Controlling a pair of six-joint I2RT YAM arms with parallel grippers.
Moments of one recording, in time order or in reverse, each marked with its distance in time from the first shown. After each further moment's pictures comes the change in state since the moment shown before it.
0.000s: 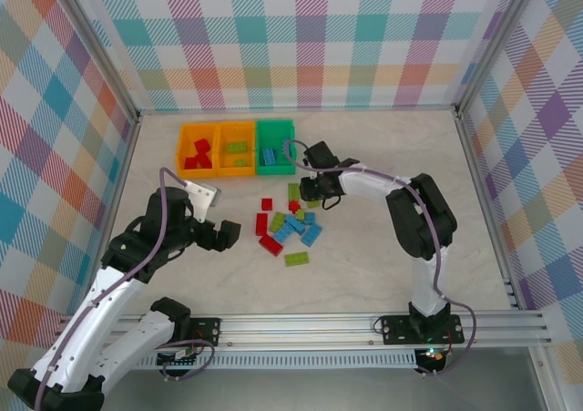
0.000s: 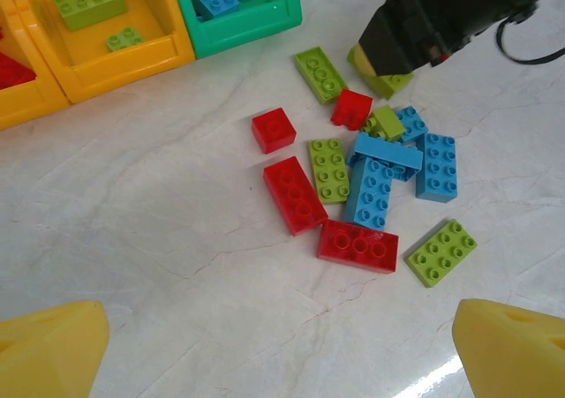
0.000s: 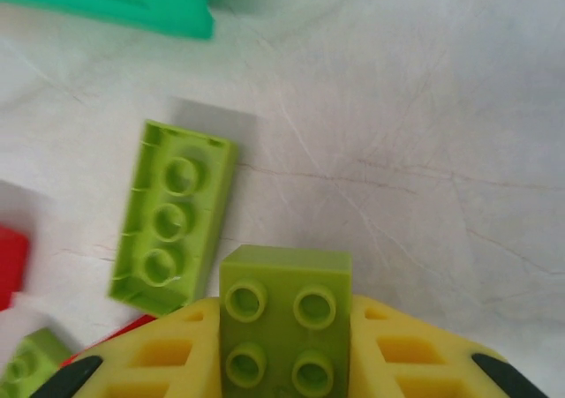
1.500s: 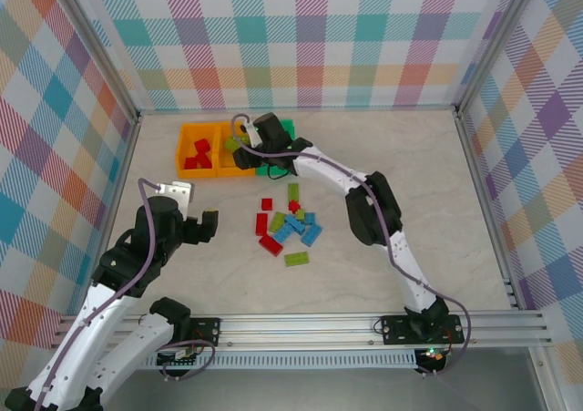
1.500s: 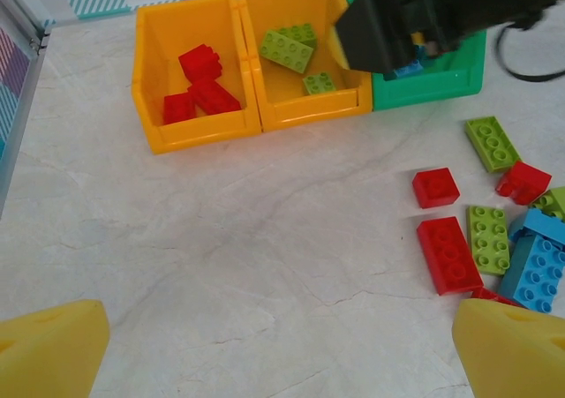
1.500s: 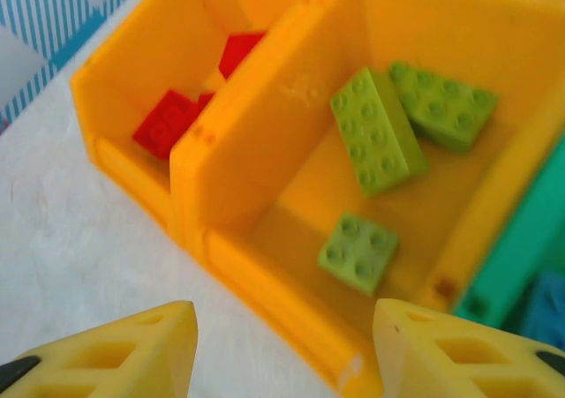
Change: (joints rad) left arm 0.000 -0.102 -0.037 0.034 -0.378 -0.061; right arm 0.138 0.402 0.700 0.092 -0.149 -0.120
